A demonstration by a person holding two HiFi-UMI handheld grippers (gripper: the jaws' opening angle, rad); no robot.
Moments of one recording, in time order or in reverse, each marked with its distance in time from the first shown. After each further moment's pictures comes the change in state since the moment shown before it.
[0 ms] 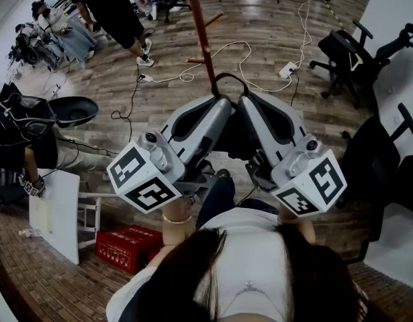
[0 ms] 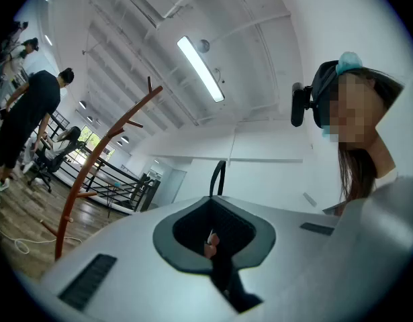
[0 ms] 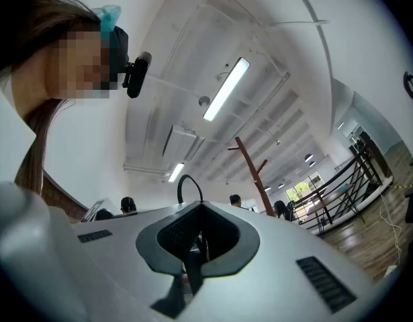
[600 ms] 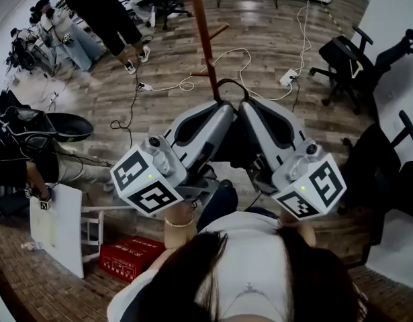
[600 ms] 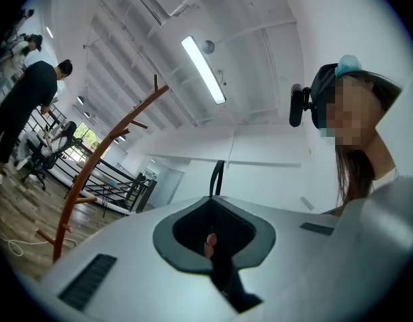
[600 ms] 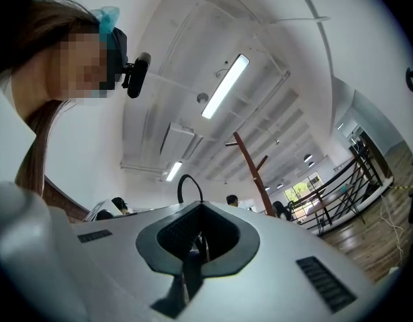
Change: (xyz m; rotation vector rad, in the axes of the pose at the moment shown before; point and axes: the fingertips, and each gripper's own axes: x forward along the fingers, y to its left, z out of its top) left arm 0.010 0.046 0.016 -0.028 -0.007 -0.041; right arm 0.045 -0.021 -0.014 -0.004 0.006 -0.010
